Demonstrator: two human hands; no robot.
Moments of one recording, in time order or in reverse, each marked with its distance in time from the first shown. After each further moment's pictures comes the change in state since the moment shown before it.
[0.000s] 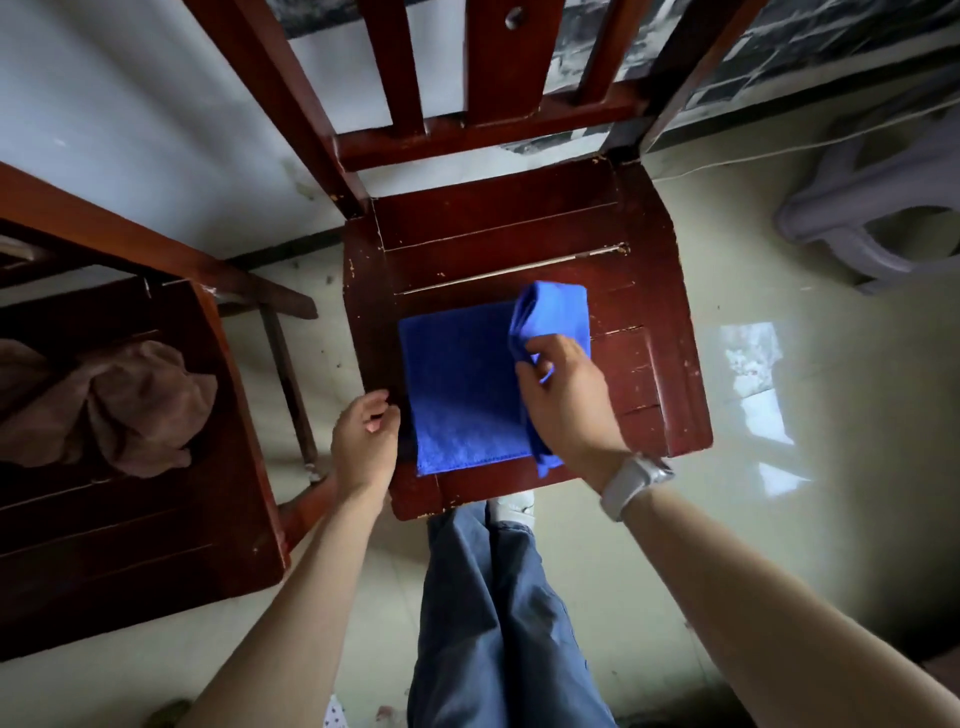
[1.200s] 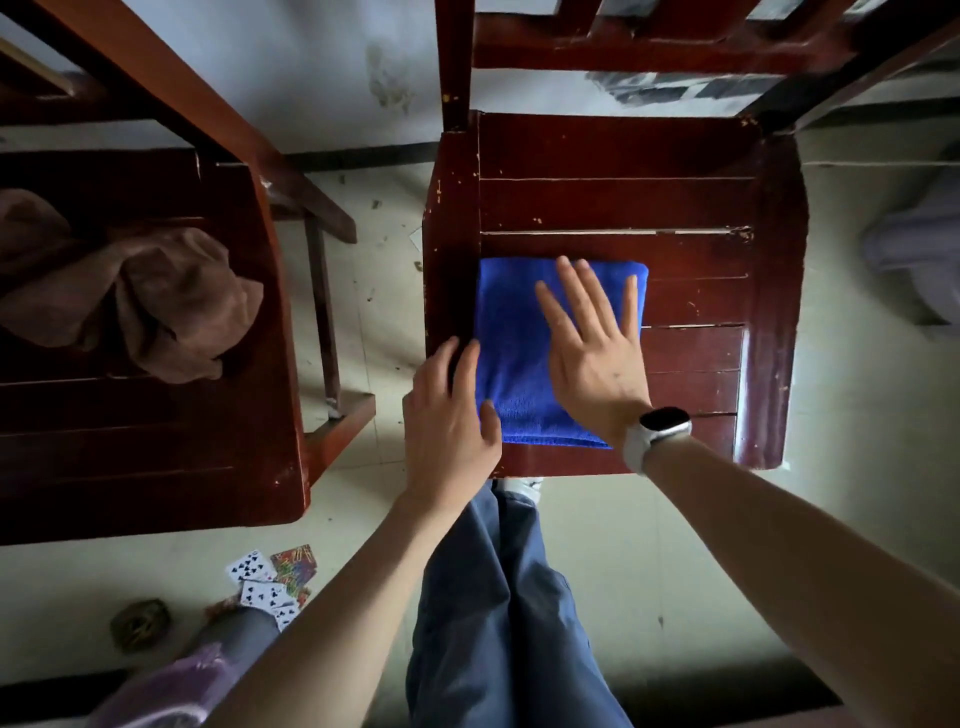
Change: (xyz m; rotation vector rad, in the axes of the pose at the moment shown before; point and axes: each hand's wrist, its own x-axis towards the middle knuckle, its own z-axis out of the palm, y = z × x) left_hand -0.027 -0.020 0.004 0.570 0.020 0.588; right_hand 0.029 0.011 0.062 -0.670 -0.021 -0.616
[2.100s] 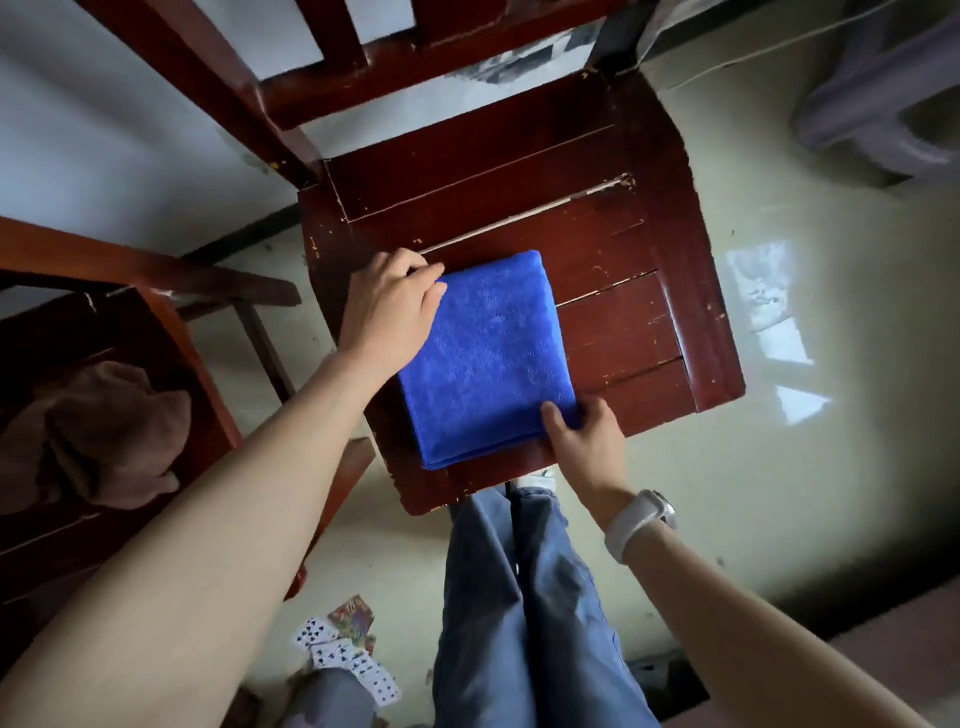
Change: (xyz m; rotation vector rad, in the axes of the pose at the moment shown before) left_hand 0.143 0.034 -0.004 0.314 -0.248 0.437; right_hand -0.086 0.000 0.012 0.861 -0.117 1.211
